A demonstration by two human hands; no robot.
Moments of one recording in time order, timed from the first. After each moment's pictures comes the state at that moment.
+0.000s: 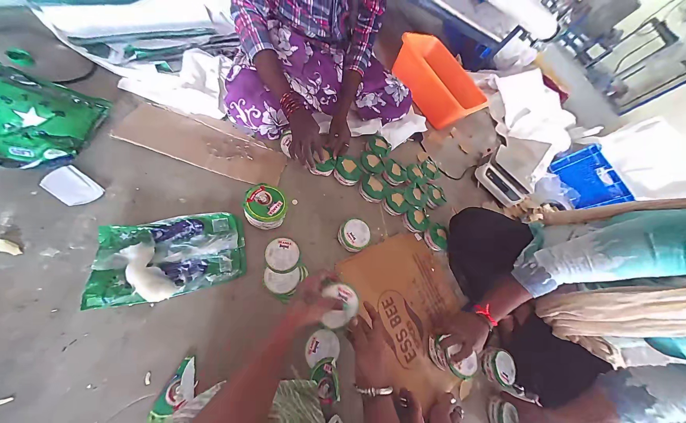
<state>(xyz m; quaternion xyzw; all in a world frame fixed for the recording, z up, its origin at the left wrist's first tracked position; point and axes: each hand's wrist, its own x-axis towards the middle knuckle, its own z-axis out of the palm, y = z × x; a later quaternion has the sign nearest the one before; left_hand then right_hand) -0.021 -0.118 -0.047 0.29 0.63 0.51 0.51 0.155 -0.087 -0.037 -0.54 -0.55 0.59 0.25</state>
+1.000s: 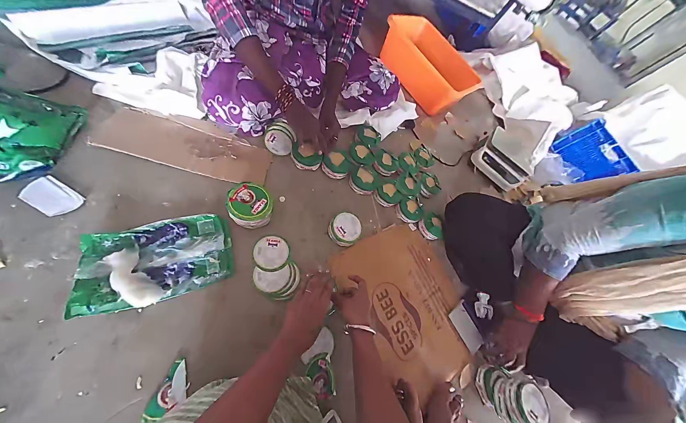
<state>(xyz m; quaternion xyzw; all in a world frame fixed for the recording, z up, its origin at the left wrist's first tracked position) 0.033 -0.119 -0.083 0.56 0.76 0.27 0.18 0.112 -0.023 -0.049 -0.63 -0.59 0.51 0.03</state>
